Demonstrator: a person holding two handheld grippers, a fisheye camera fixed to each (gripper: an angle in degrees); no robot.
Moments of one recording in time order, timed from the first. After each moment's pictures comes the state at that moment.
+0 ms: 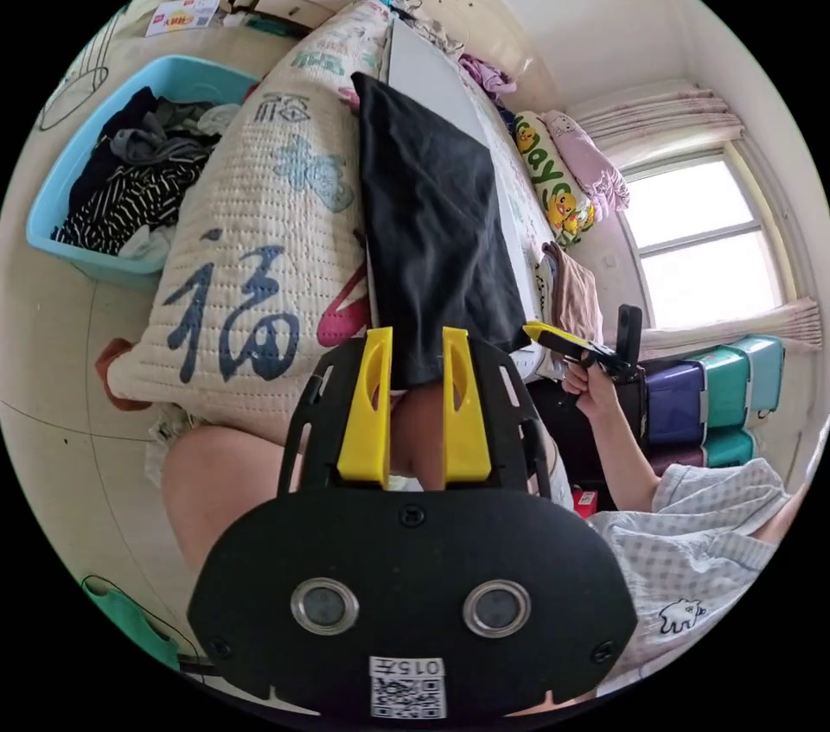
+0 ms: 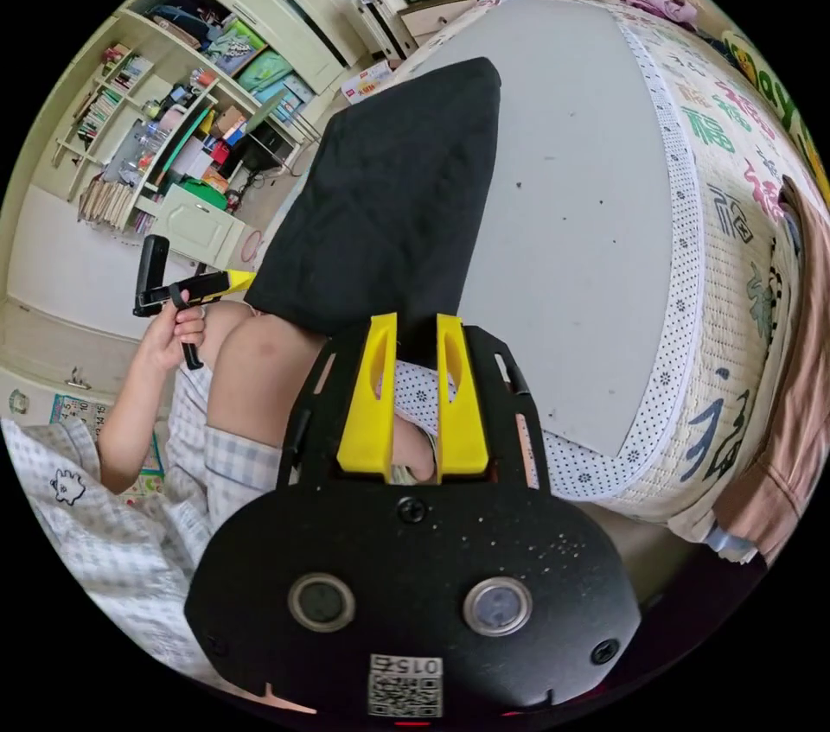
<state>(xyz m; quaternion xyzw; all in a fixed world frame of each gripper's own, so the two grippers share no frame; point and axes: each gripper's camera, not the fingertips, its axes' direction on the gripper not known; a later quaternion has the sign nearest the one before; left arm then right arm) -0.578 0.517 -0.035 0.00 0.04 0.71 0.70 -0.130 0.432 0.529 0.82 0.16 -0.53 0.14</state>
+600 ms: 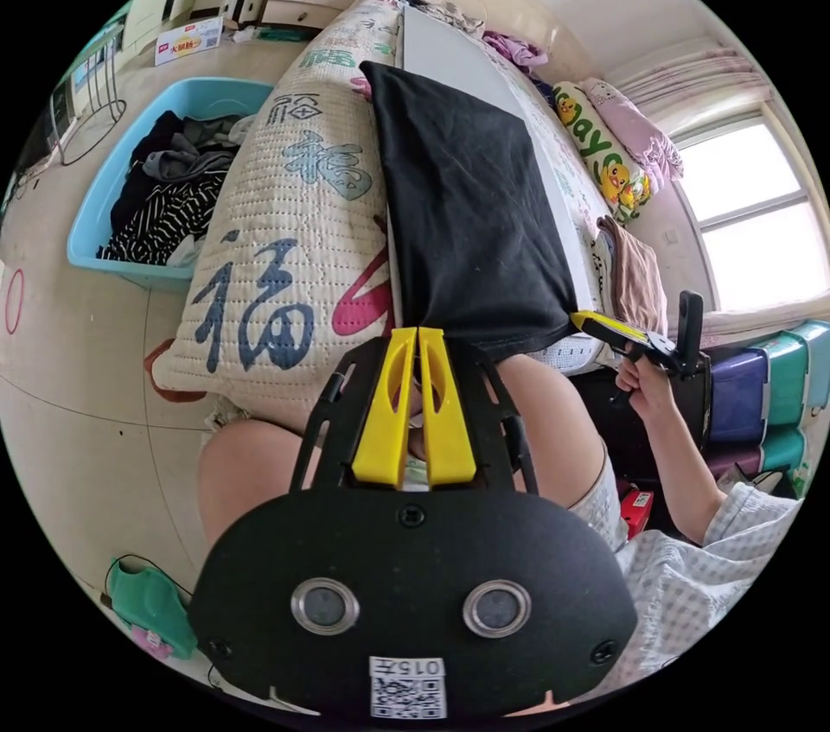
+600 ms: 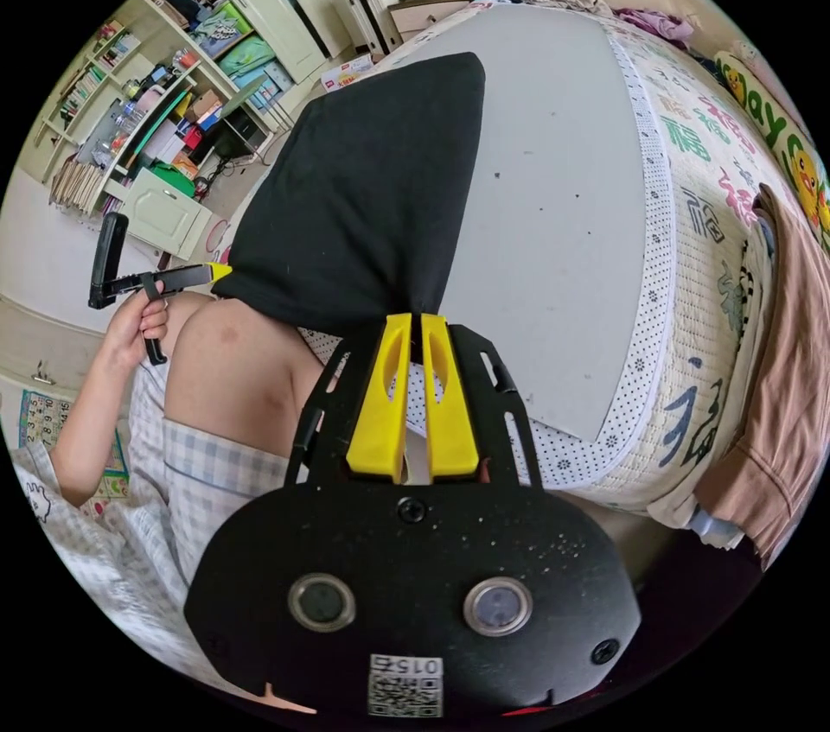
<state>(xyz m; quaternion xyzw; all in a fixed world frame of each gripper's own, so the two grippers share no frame) -0.581 0.547 -0.012 0.07 -0.05 0.72 0.69 -0.171 0.407 0.527 0.85 0.18 -0.48 0.12</state>
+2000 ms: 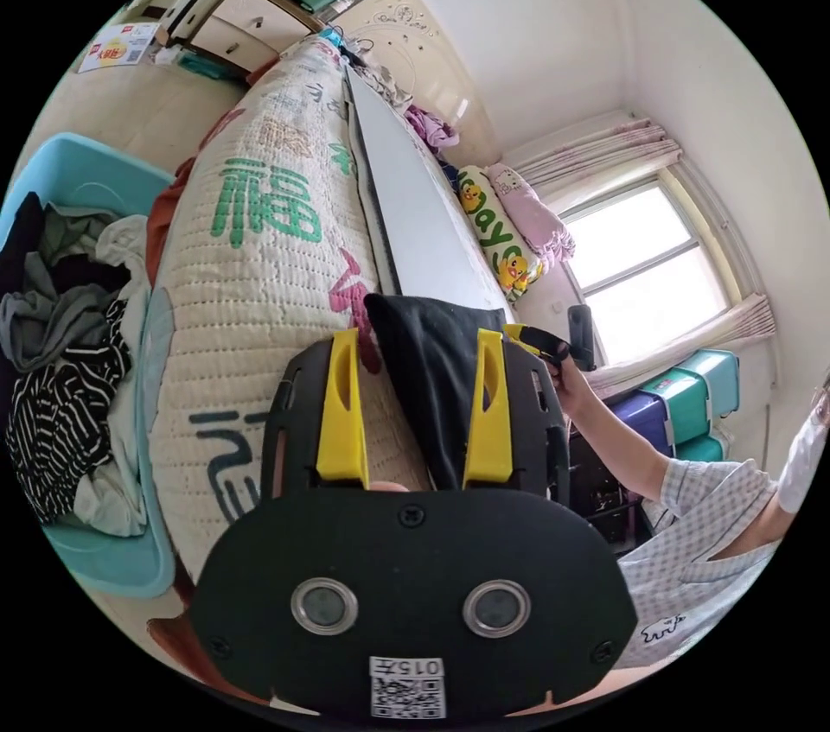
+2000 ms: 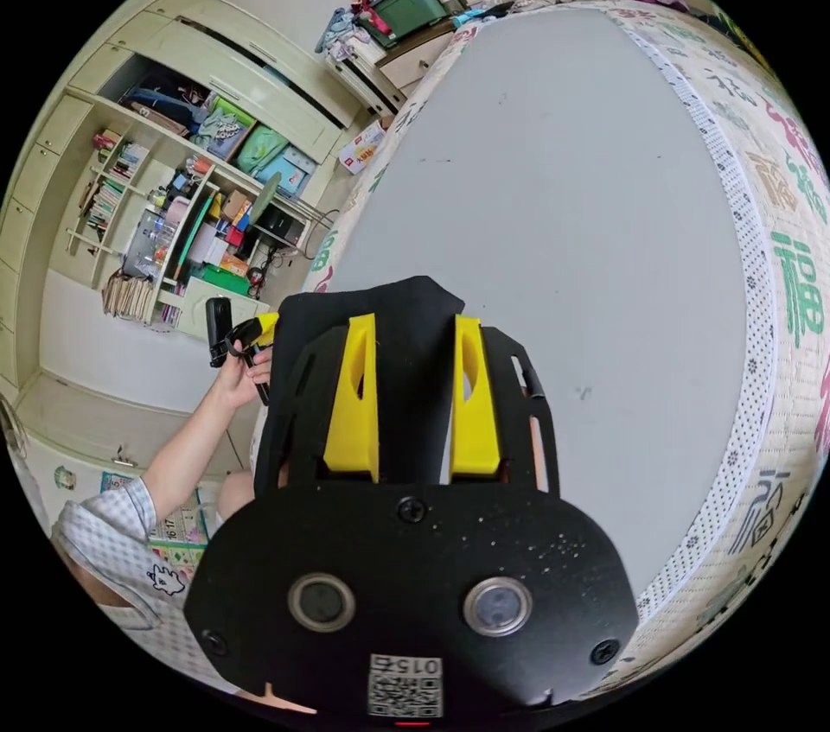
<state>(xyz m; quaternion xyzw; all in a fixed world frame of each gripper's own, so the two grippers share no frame) -0.332 0.345 -0.043 -0.04 0.19 0.75 0.64 -0.354 0.760 0.513 0.78 0.07 -0.61 0.13</state>
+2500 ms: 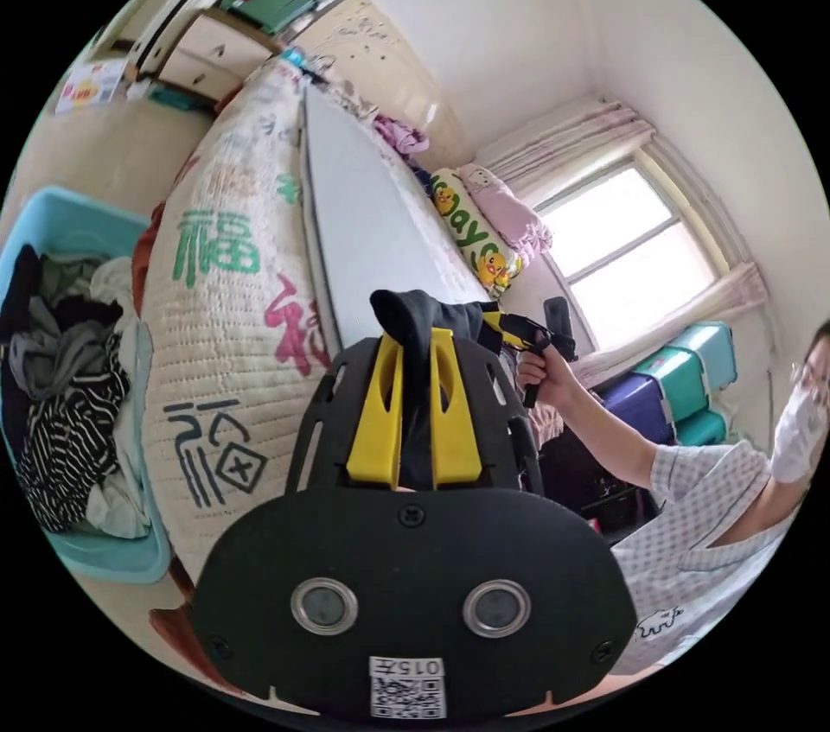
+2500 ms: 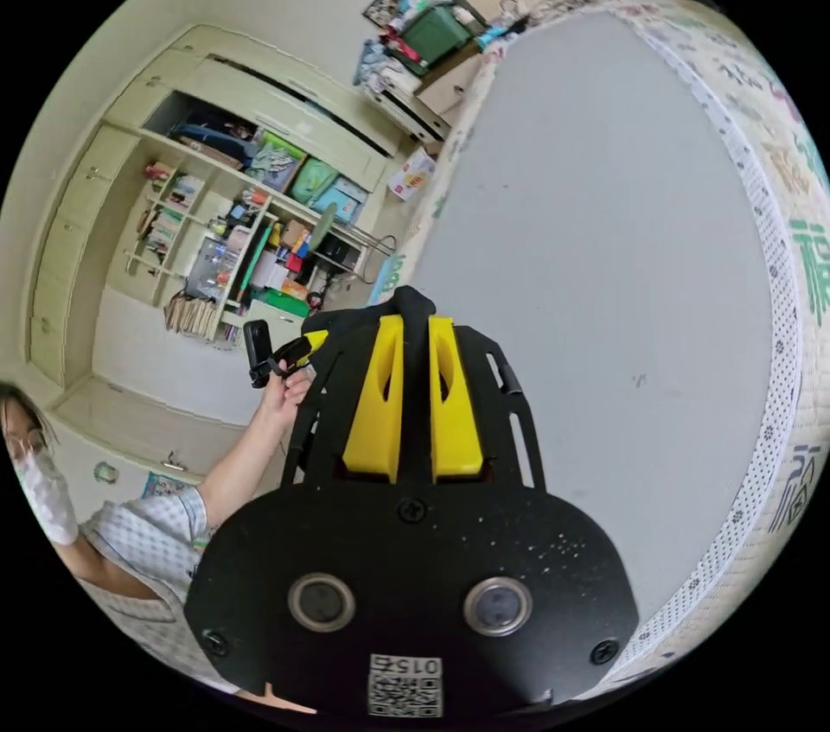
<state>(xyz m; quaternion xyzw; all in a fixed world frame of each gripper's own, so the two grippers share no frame) -0.390 0.413 -0.150 0.00 0.20 0.79 0.58 -0.314 0.816 0.659 0.71 0.03 -0.70 0.09</state>
